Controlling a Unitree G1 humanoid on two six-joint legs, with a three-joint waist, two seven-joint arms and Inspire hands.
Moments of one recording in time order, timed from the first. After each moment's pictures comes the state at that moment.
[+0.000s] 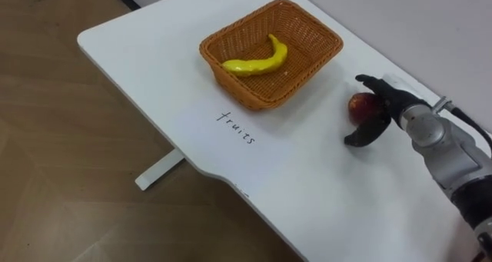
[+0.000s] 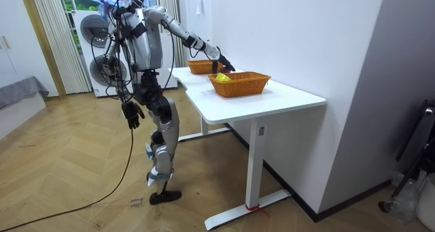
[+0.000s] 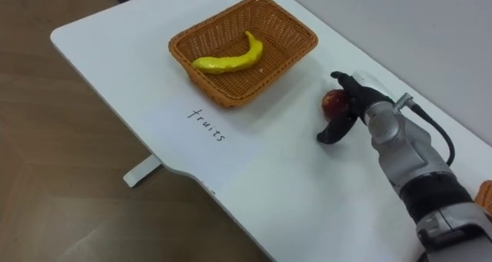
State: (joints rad) left arm 0.39 0.33 0.01 0.73 -0.13 0.20 -0.12; right arm -0.56 -0.57 0.38 0.69 -0.29 0.21 0.11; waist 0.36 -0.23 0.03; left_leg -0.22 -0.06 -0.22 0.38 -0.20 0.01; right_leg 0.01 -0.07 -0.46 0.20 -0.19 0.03
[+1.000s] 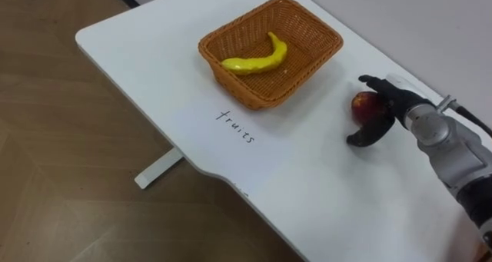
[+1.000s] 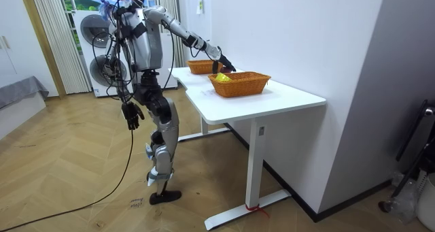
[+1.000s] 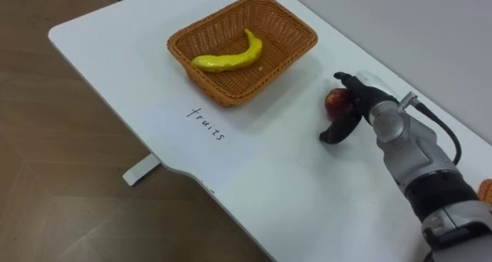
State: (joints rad) left arm 0.35 0.34 -0.01 0.80 -0.13 0.20 -0.11; right arm -0.57 -0.60 0.40 0.70 -0.28 0.21 0.13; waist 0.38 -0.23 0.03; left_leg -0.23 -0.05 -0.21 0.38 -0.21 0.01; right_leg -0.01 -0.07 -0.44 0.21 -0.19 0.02
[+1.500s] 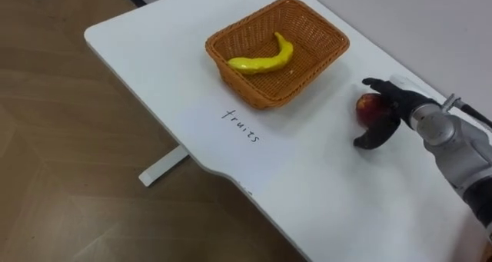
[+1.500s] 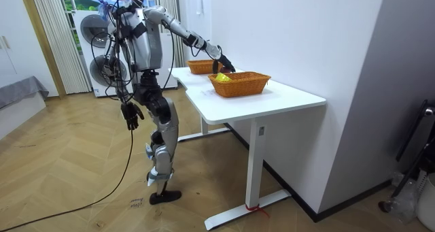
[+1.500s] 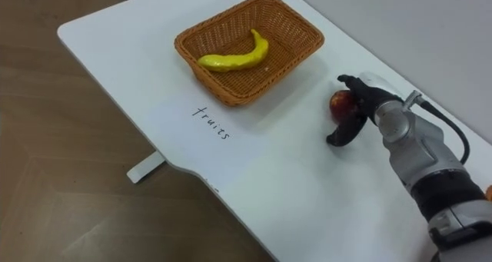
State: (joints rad) left arm 0.34 0.34 0.00 0.80 -0.13 0.19 -0.12; right arm -0.57 -0.62 0.41 0.70 -0.35 0.21 0.18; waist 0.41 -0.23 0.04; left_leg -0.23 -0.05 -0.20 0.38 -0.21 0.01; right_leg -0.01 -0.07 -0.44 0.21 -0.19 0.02
